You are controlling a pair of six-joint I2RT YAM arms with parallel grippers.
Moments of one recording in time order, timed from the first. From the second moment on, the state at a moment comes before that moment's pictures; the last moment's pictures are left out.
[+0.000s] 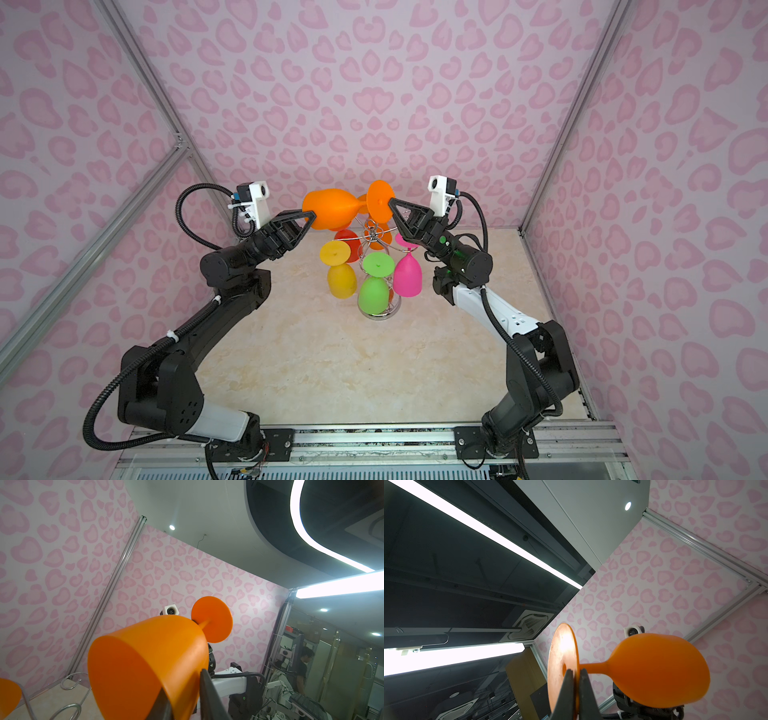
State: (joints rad) left arm -0.22 1.49 1.13 1.37 0.94 -1.36; right arm 0.40 1.61 1.21 1.48 -0.65 1.77
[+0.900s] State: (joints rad) left arm -0.32 1.11 1.20 0.69 1.08 -0.82; right arm 0.04 1.46 1.05 1.33 -0.67 1.73
